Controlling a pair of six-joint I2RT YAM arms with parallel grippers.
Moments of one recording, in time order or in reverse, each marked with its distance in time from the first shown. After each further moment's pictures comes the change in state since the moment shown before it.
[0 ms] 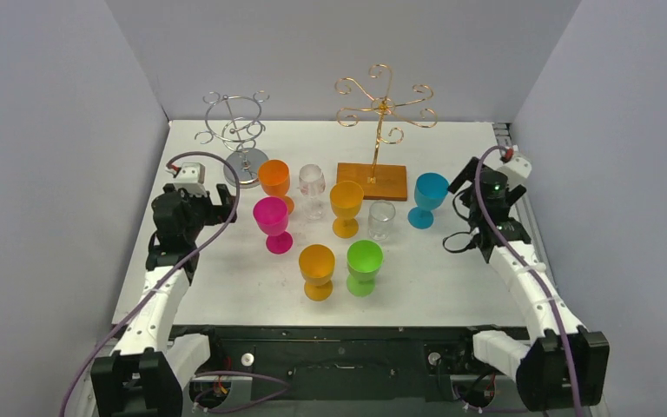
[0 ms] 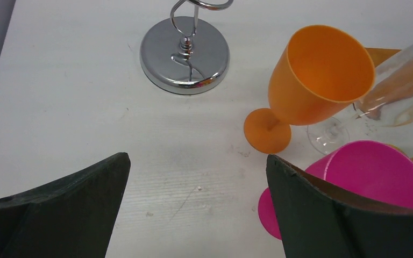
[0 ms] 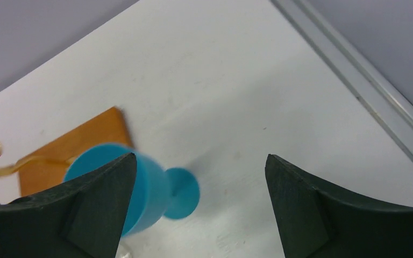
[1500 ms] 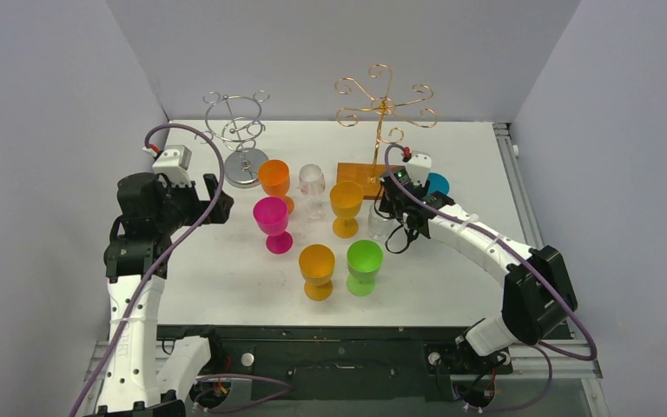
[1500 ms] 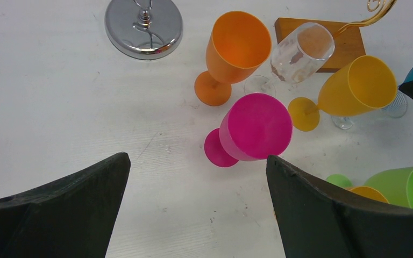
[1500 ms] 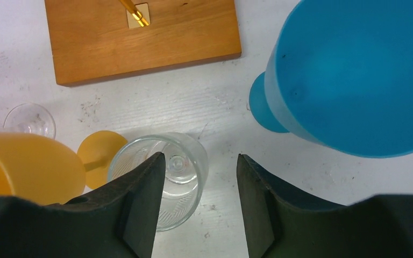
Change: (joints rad) left arm 0.008 -0.126 0.518 -0.844 0.114 -0.037; right arm 0.580 0.370 0.291 -0.337 0.106 0.150
